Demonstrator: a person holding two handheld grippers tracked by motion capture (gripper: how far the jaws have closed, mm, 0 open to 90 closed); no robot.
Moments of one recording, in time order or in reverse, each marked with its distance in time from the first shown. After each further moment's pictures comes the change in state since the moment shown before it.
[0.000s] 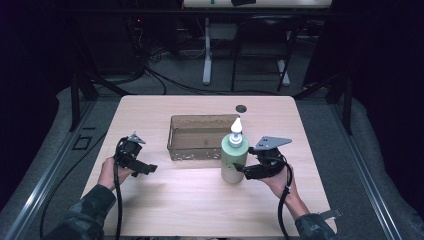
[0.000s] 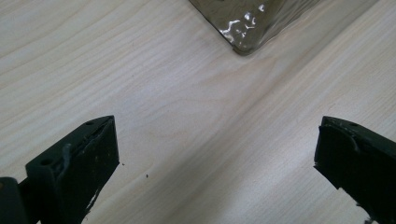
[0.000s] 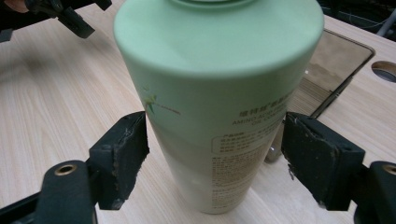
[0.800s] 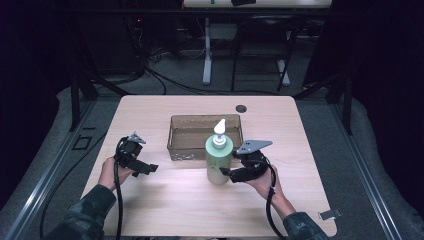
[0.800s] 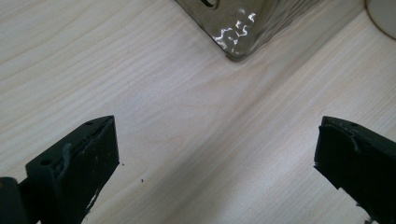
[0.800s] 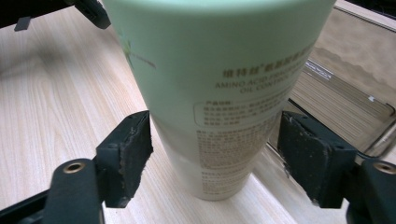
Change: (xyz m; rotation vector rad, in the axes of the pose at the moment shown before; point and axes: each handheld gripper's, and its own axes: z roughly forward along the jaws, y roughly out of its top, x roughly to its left) left arm -0.002 0.001 -0.002 -0.021 -0.011 0.001; right arm 0.021 0.003 0.036 0.029 0.069 -0.036
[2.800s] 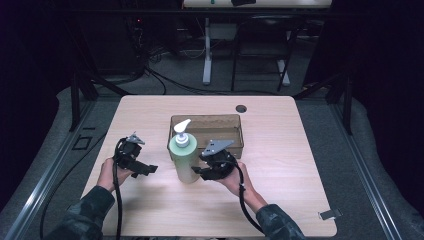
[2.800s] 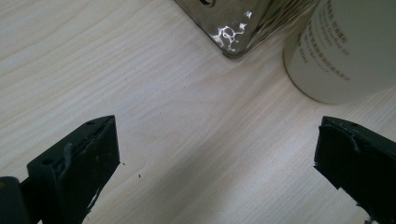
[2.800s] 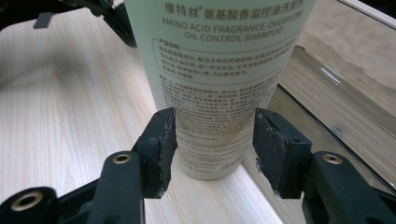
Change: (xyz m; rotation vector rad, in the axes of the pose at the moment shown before) left arm -0.001 -0.003 -0.002 0.000 -0.004 0.001; right arm 0.042 0.036 0.067 0.016 0.071 -0.096
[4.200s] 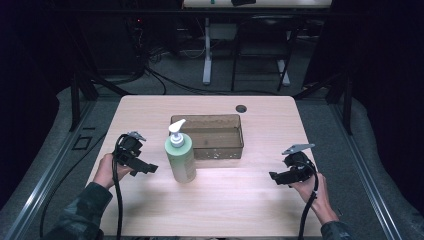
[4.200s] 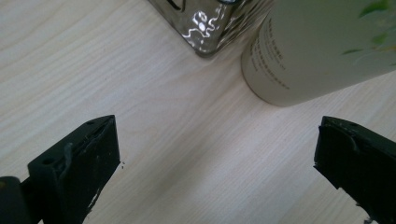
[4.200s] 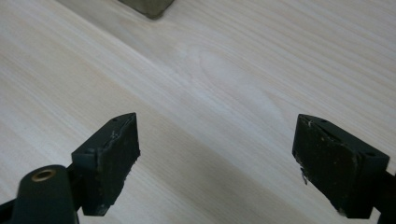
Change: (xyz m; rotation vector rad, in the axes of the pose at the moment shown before) left arm -0.008 0.020 -0.021 0.065 -0.074 0.002; right arm -0.096 -0.121 -0.148 0.281 -0.370 0.318
